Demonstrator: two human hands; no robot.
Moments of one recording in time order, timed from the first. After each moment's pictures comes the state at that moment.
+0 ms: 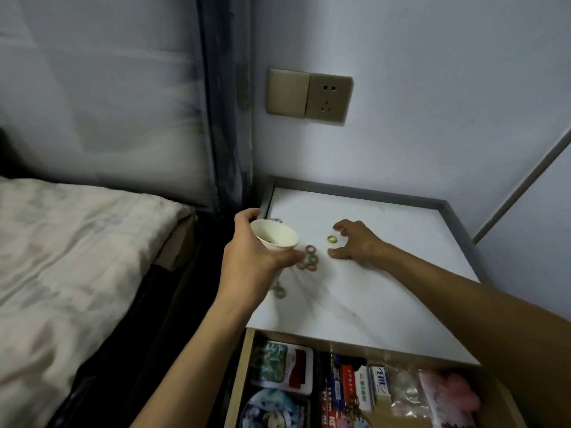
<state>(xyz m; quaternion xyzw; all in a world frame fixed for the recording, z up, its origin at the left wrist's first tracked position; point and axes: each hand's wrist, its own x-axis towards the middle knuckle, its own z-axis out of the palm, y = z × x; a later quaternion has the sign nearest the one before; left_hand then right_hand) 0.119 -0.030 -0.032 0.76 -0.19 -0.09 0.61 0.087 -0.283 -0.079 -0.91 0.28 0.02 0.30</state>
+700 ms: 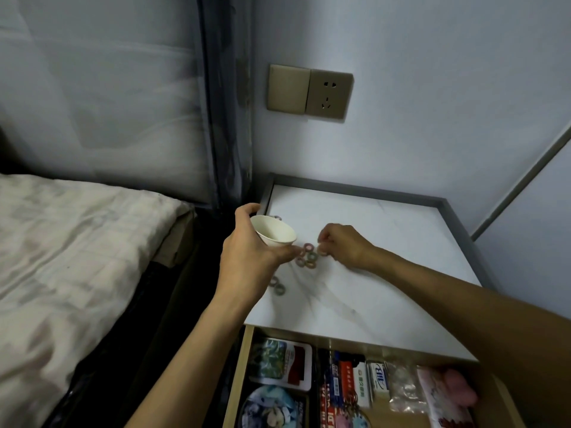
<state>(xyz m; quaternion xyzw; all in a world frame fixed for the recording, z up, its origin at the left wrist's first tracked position) 0.121 -0.027 -0.029 0.78 -0.21 -0.08 0.59 0.097 -0.257 -0.081 -0.95 0.21 0.03 0.23</state>
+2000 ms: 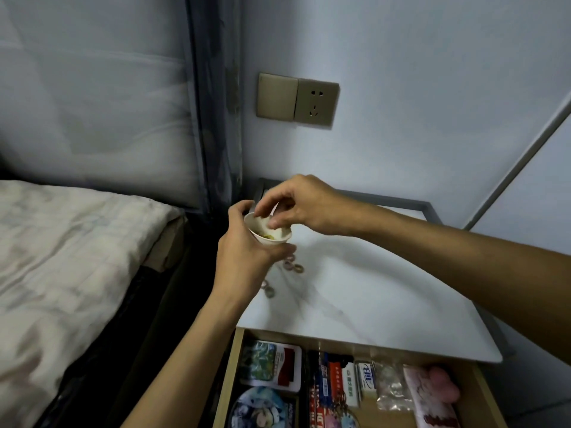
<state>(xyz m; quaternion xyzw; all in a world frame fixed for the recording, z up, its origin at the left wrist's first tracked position) 0.116 -0.035 -0.022 0.76 -0.21 -0.07 0.61 0.096 -0.180 0.050 -0.95 -0.04 -0.02 0.32</state>
